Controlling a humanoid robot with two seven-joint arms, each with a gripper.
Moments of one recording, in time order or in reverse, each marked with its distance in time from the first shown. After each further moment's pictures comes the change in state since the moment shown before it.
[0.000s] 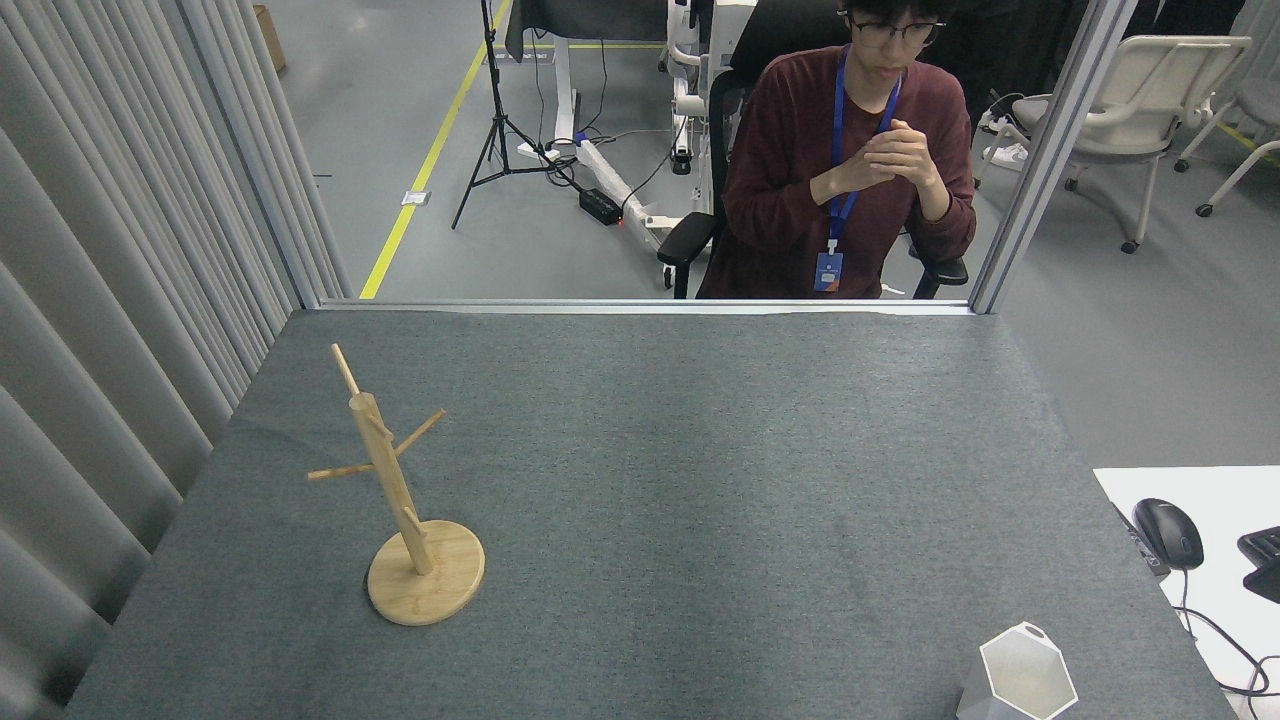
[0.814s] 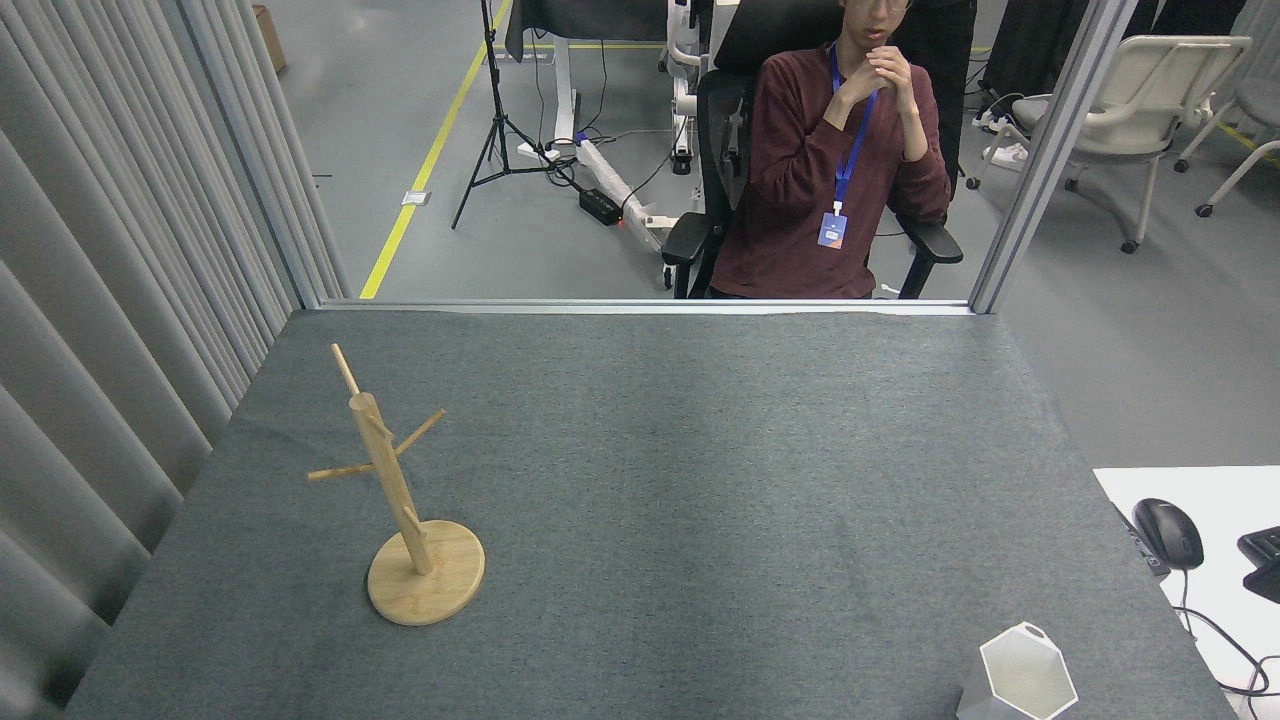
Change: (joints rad) left arm 0.000 -0.002 -0.003 0.017 0.002 0.016 0.031; right arm -0.102 -0.017 0.005 0.108 0.007 0.053 0.016
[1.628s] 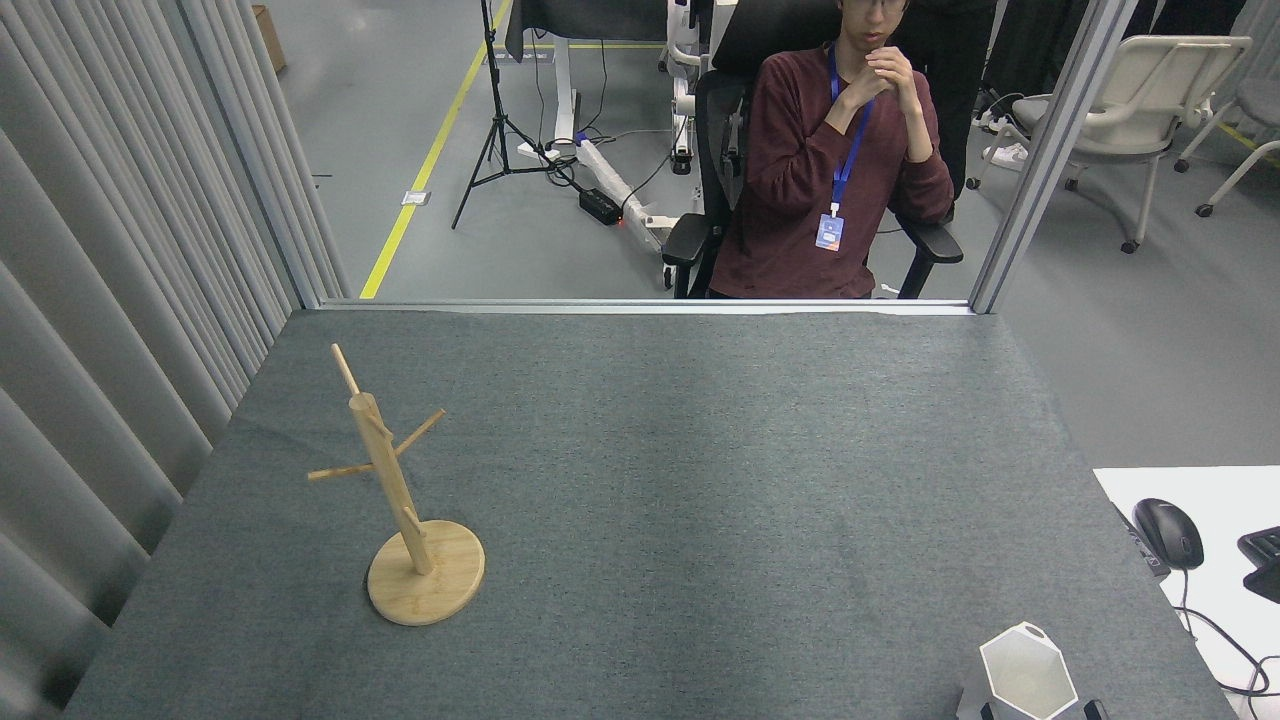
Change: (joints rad) left arm 0.001 0.003 0.008 -0.005 -0.003 -0.001 0.008; right arm -0.088 -0.024 0.045 0.052 0.046 0.001 0.016
